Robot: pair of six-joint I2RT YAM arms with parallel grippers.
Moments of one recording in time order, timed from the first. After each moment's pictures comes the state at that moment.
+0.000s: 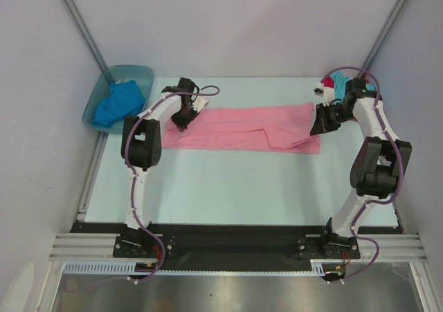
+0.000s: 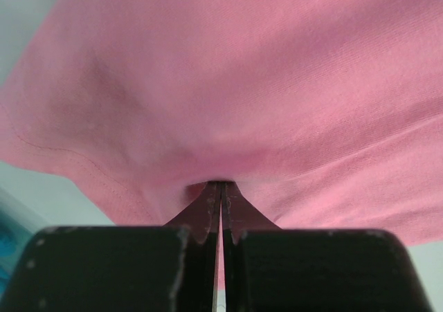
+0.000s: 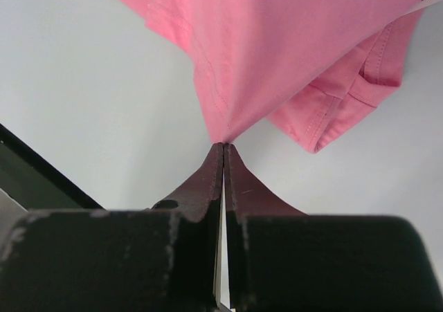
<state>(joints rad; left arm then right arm) -0.26 2.32 1.92 -0.88 -0.06 0.46 -0.17 1.82 1.55 -0.98 -0.62 -0.49</state>
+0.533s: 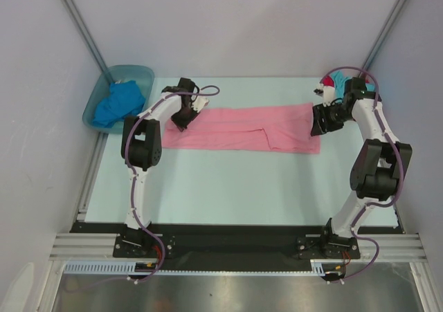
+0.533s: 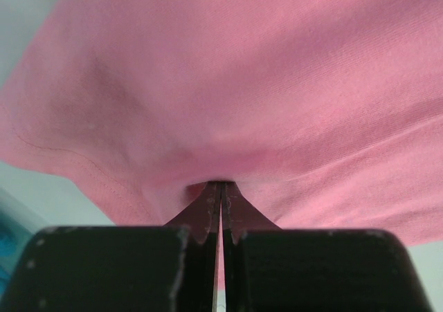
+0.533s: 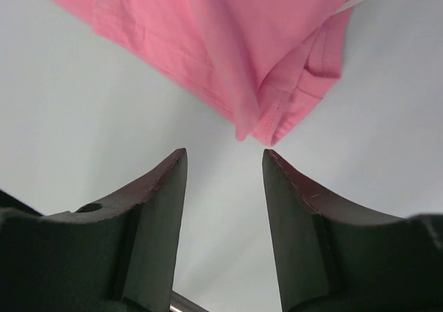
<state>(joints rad) -0.26 2.32 1.93 -0.88 -0.06 0.46 -0.16 1.80 1.53 -0.93 -0.49 -0.50</state>
